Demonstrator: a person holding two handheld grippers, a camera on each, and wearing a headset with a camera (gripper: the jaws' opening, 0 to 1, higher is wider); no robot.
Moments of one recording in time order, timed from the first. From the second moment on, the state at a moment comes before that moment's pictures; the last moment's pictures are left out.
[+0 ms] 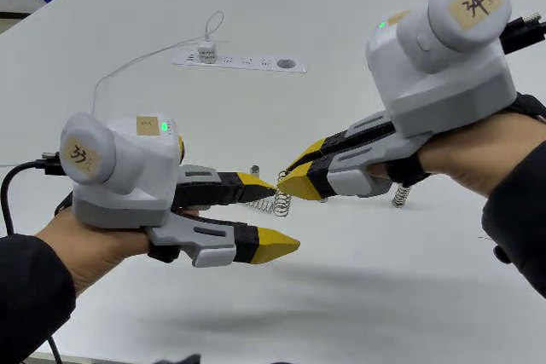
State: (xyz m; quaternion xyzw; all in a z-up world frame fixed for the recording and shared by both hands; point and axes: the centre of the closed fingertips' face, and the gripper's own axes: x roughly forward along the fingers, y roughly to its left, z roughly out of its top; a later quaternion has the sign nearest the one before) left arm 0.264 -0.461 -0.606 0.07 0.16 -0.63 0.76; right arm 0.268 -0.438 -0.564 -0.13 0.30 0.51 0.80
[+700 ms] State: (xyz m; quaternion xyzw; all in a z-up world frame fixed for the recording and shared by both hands) left arm 0.260 -0.465 -0.597 0.08 0.13 -0.64 0.75; right arm 0.264 -0.430 -0.569 -0.15 0.29 0.52 0.79
